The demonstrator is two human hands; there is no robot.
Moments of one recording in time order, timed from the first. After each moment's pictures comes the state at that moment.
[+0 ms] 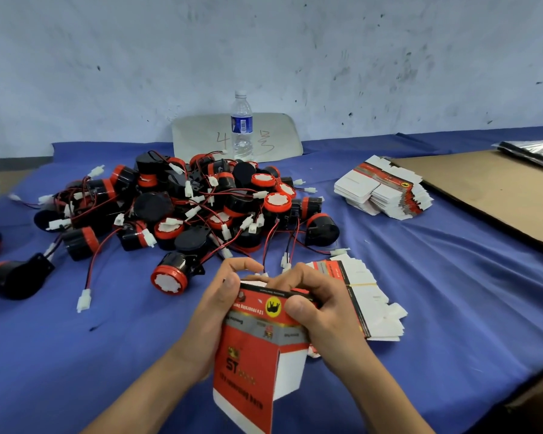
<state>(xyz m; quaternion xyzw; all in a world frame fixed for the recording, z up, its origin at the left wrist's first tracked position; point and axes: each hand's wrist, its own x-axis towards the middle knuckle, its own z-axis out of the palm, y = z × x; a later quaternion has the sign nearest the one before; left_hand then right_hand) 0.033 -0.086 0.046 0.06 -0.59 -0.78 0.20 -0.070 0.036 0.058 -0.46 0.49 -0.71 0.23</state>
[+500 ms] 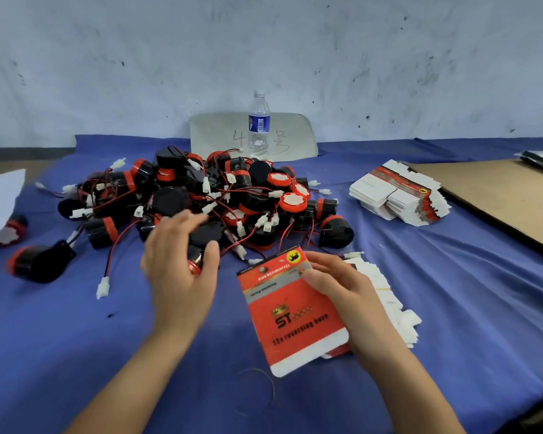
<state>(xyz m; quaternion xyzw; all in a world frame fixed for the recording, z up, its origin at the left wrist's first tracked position) 0.035 -0.139 0.040 0.28 -0.79 -0.21 0.51 -0.085 0.044 0.063 -0.30 0.61 -0.67 0.28</state>
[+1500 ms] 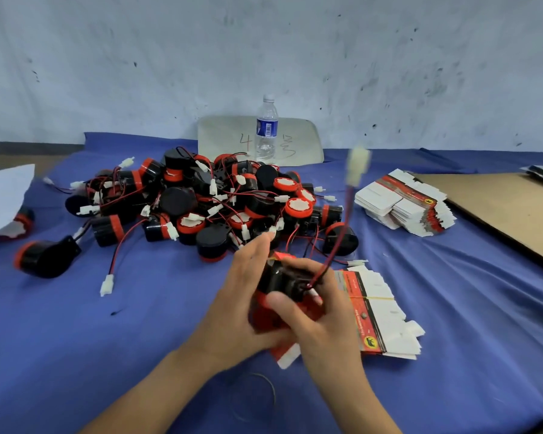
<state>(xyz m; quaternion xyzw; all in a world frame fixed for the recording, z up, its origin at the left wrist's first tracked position) 0.027 -0.101 0.032 -0.01 -0.87 -0.33 0.38 -0.043 0.020 0.052 -0.37 0.56 -0.73 0.15</state>
